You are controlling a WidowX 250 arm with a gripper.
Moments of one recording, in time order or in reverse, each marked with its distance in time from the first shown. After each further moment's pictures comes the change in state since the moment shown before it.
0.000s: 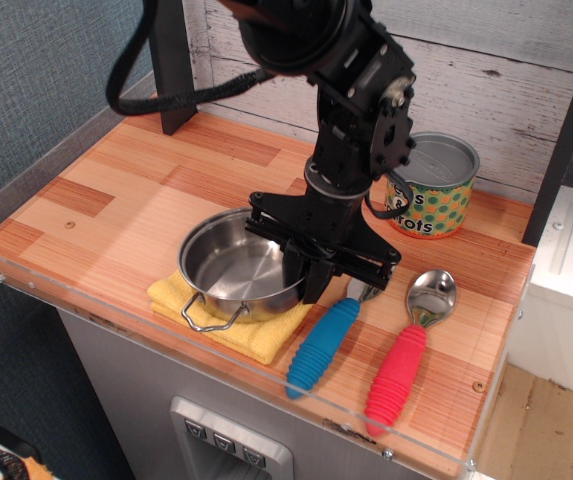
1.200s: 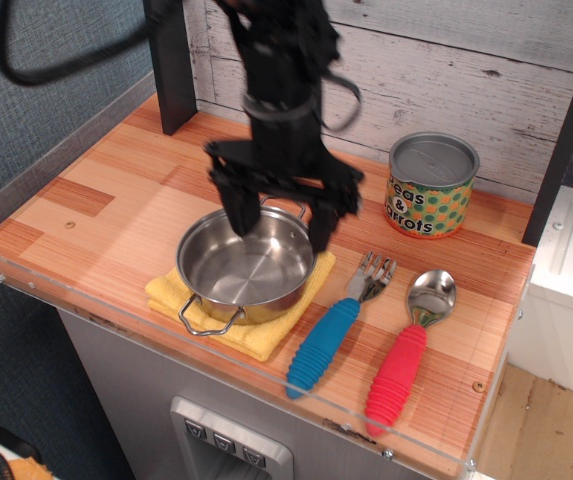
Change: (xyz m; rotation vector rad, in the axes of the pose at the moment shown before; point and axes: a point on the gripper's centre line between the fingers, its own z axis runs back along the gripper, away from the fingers) arm 0.008 0.033 0.042 -0.193 -0.060 0.057
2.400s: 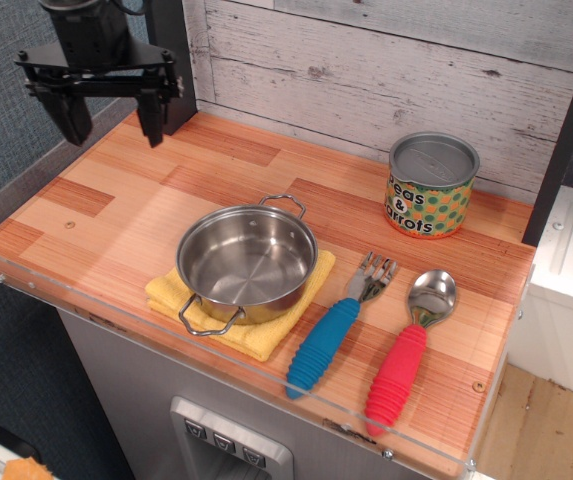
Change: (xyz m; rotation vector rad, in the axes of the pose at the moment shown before) arm 0.019 0.136 0.034 0.074 -0.082 0.324
